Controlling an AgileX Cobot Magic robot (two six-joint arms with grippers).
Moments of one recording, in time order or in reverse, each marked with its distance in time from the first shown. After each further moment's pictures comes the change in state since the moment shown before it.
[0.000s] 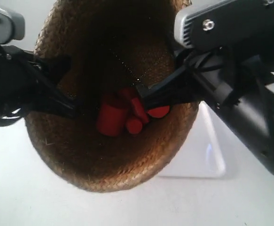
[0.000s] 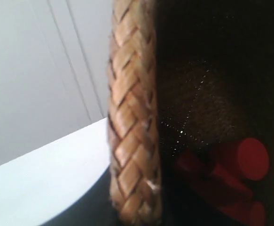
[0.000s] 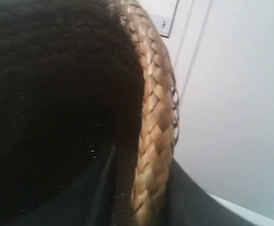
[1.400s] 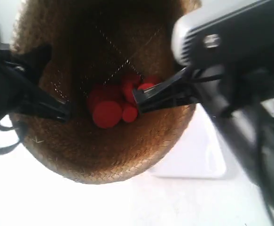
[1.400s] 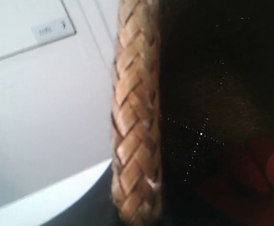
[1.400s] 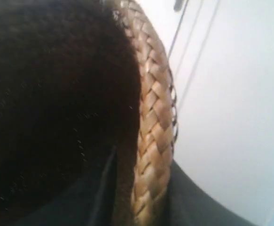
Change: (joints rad) left arm -0.189 0.009 0.056 0.039 -0.399 0.016; right arm 0.075 0.042 0.032 -0.075 -0.174 0.041
